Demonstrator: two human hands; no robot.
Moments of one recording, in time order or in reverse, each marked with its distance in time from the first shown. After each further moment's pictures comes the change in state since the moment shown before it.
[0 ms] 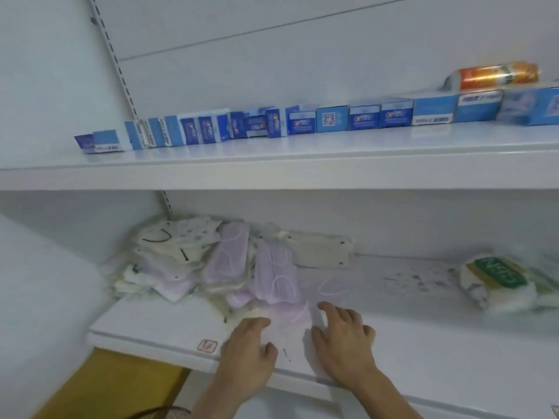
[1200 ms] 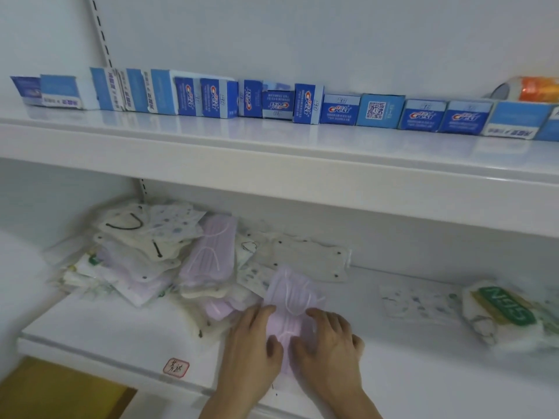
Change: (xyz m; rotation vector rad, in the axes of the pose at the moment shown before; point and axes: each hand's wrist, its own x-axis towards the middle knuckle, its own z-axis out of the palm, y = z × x) left_hand 0.059 0.005 0.047 -0.156 0.266 0.134; right_hand 0.037 -0.005 0.029 0.037 0.149 0.062
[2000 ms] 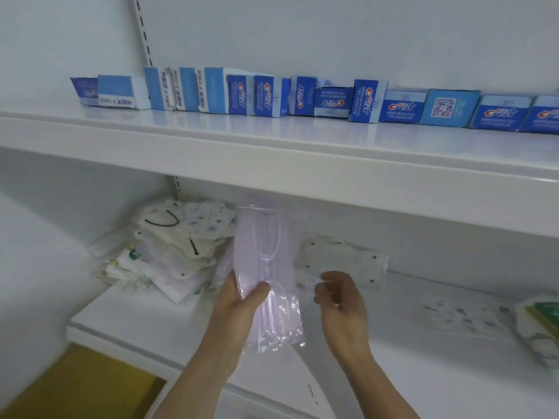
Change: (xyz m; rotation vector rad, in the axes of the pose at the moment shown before) left_hand 0.035 0.008 -0.113 -0.945 0.074 -0.414; right_hand 0.034 -0.080 -0.019 0.762 0.034 0.107
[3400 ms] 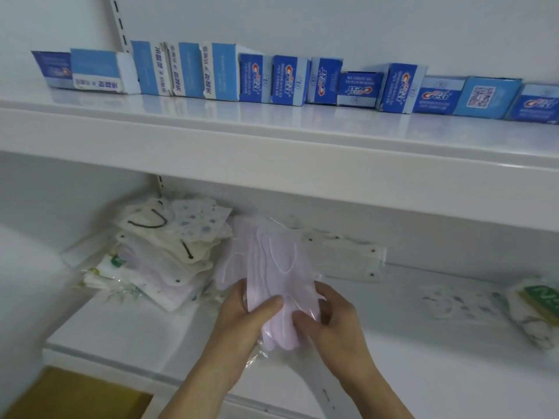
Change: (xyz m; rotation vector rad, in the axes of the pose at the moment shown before) left_hand 0.019 -0.012 -0.019 -0.114 -0.223 -0.194; right_hand -0.025 -0.015 0.018 0.045 -0.243 0.055
